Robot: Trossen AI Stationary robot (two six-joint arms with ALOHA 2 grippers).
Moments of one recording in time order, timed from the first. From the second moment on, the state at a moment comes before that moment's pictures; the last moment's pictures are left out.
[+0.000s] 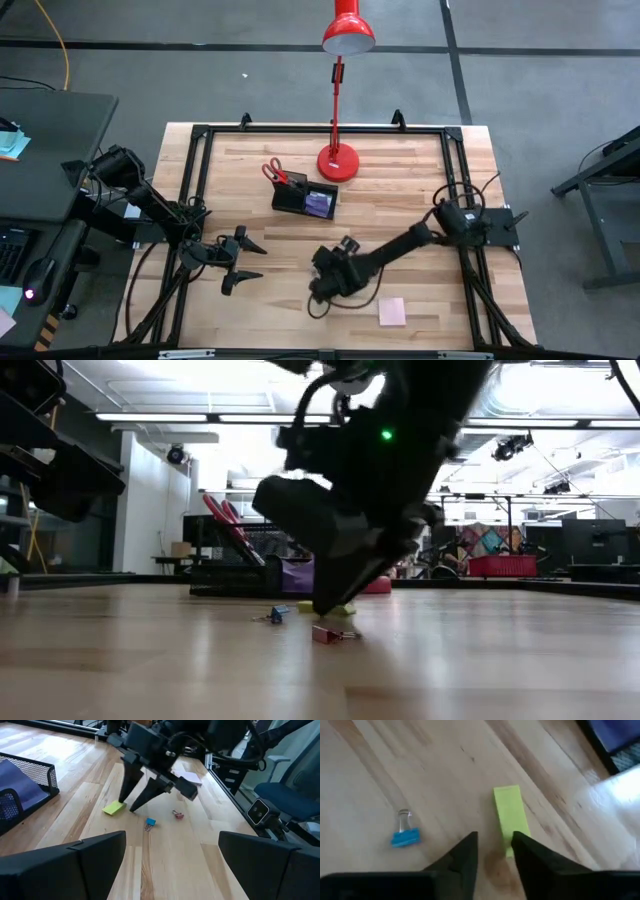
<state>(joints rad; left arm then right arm) -0.72 1.34 0.10 0.94 -0.69 -0.42 0.43 2.26 1.64 -0.74 0.56 0.95</state>
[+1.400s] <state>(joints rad) -0.72 1.34 0.10 0.92 -0.69 -0.42 0.19 2.19 1.63 -0.67 0.00 0.56</state>
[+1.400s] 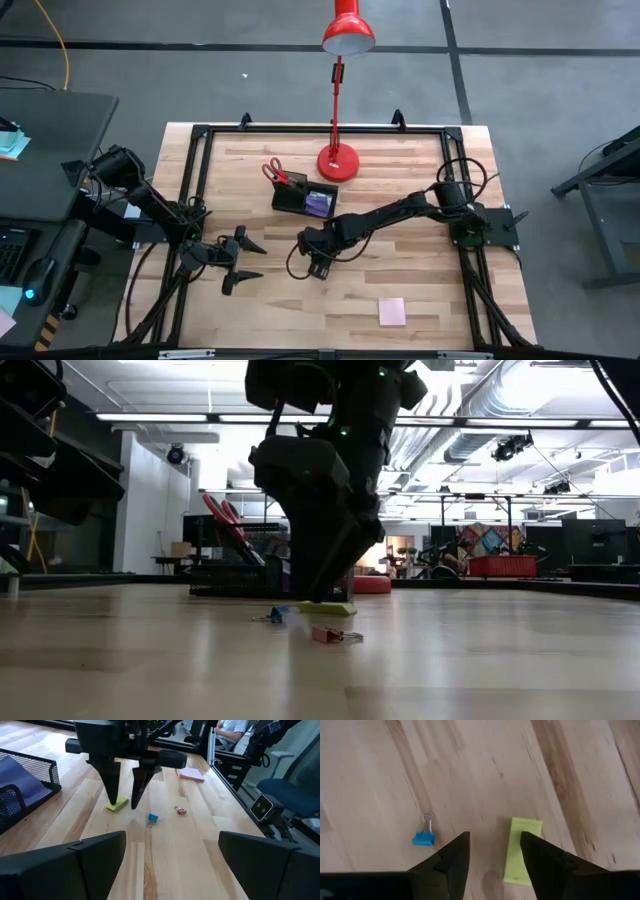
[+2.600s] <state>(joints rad) -0.72 1.34 0.10 0.89 -0.70 -0.42 0.20 2.19 1.65 -0.77 0.07 0.52</state>
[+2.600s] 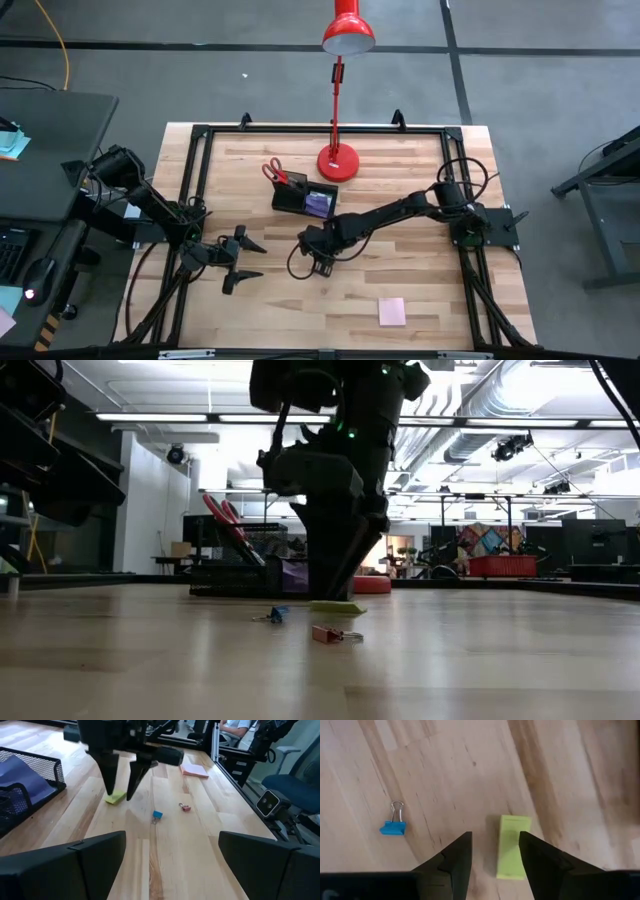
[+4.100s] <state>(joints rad) -0.72 1.34 0.10 0.89 -0.71 -0.42 0.16 2.22 1.66 -0.83 0.03 0.52</state>
